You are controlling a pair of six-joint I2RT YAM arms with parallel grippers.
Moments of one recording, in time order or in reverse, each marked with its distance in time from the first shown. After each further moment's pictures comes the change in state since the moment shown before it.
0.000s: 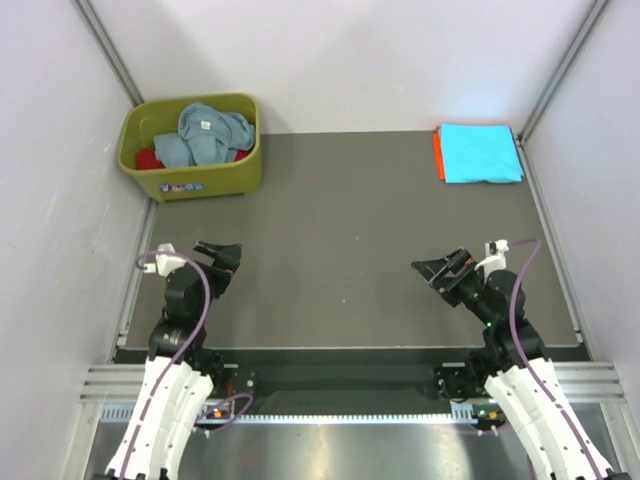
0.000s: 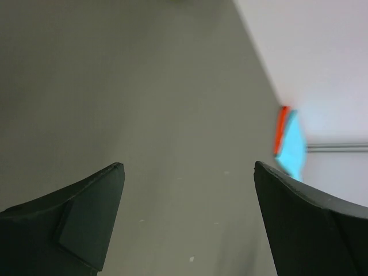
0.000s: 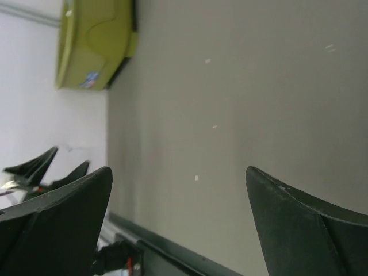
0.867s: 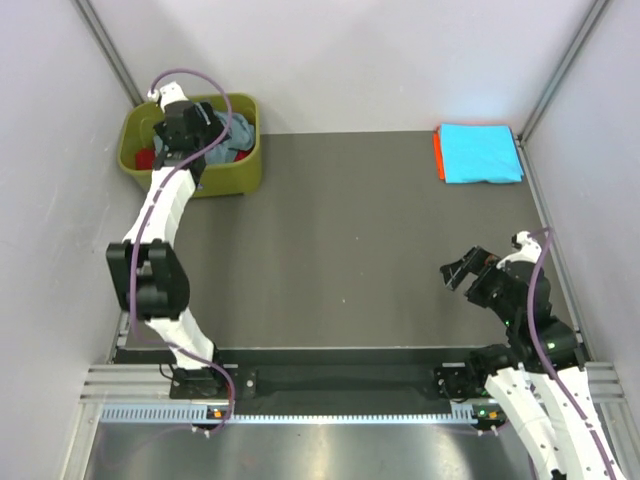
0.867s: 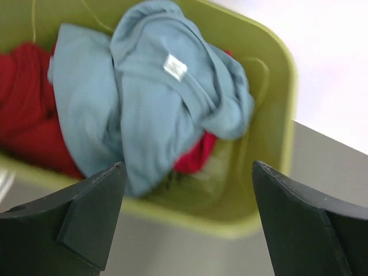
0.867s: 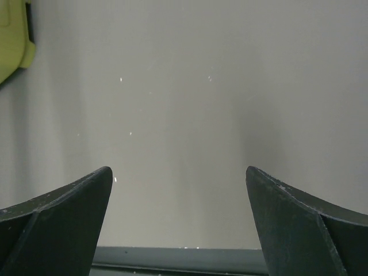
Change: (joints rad) left arm 0.125 1.381 1.252 0.059 -0.155 0.706; right arm -0.003 0.049 0.403 -0.580 0.322 -0.365
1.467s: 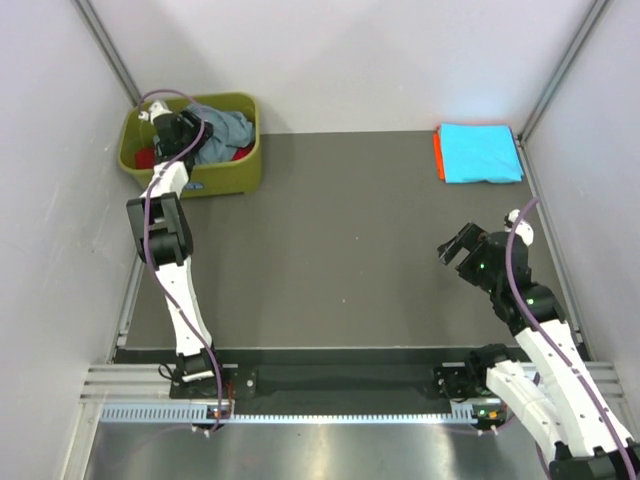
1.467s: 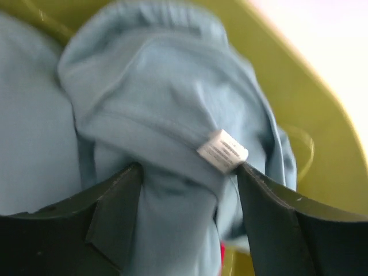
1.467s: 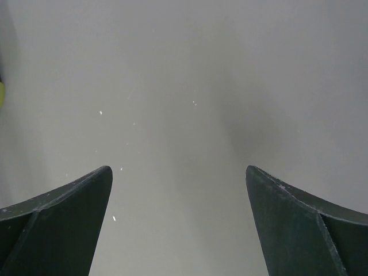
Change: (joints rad) left arm 0.194 0.647 0.377 0.342 0.365 -0.274; right arm 0.000 0.272 0.028 0.151 0.116 0.090
